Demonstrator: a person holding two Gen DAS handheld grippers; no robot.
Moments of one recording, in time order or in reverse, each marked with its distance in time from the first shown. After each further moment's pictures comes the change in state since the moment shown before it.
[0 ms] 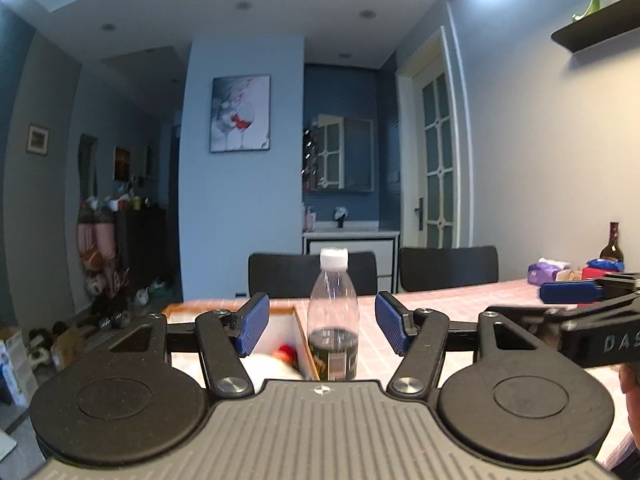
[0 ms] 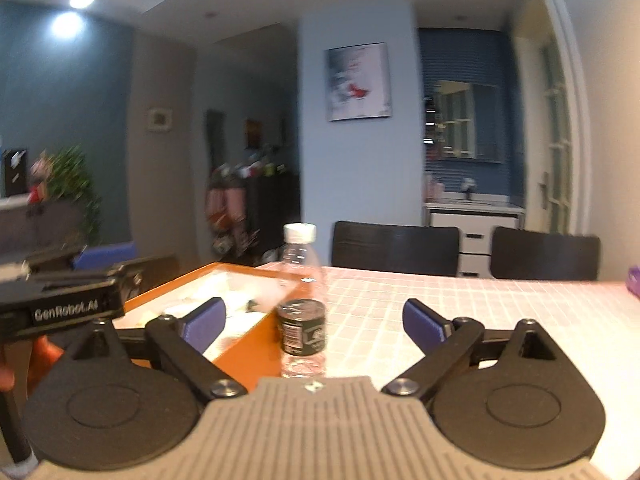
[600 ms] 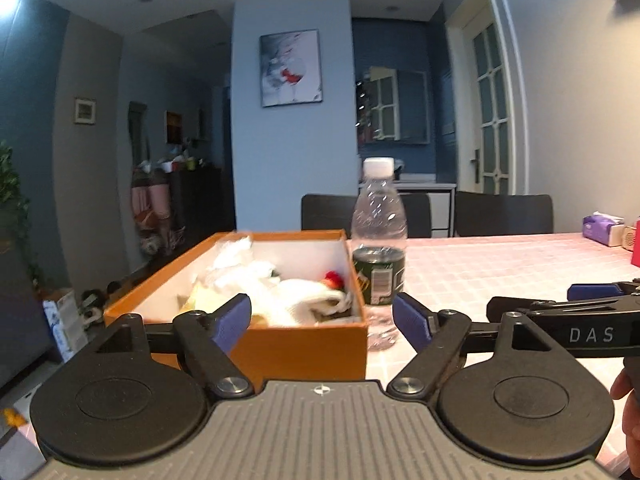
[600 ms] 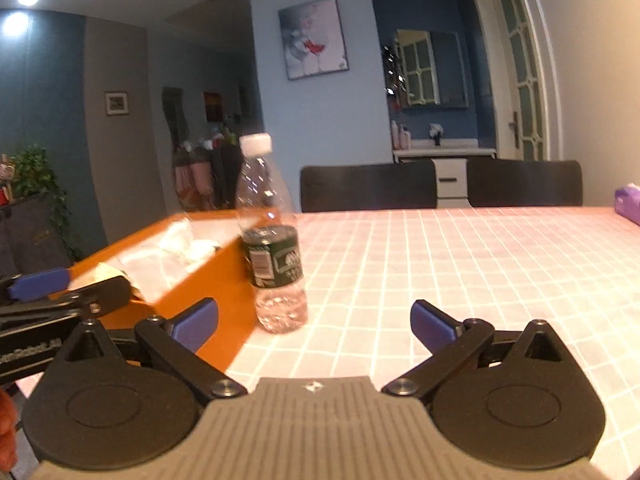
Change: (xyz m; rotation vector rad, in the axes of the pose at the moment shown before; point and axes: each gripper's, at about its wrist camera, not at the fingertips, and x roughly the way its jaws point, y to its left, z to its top) left arm -0.003 -0.003 -0.044 -0.001 0.139 0.195; right arm 0.042 -0.015 -0.057 0.067 0.139 -0.073
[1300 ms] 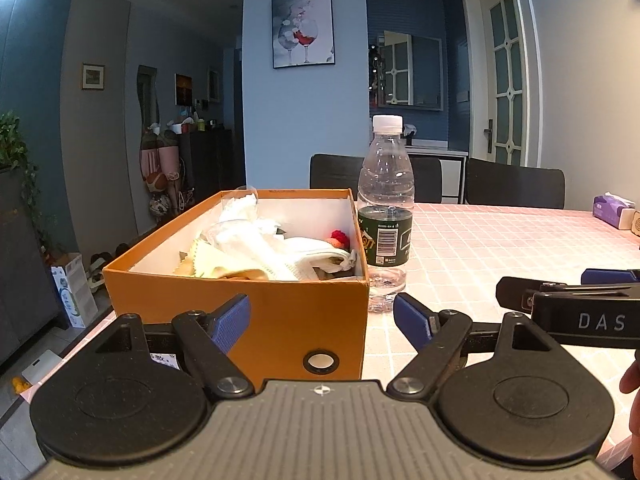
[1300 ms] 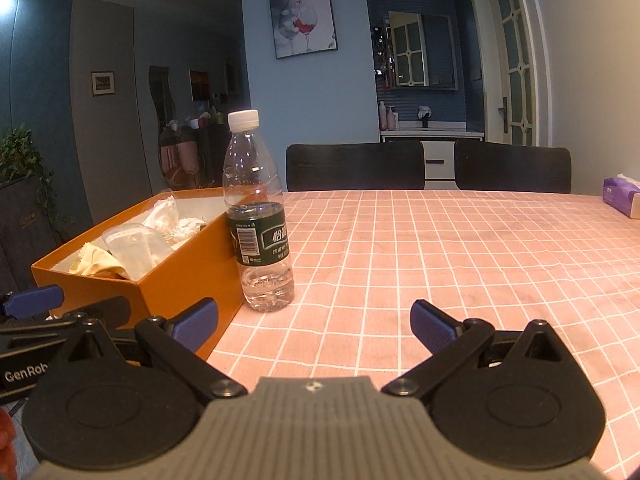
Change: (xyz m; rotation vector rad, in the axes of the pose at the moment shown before) left arm -0.004 -0.006 -0.004 -0.016 0.114 0.025; right arm 0.000 0.000 0.001 -0.010 0.043 -0.028
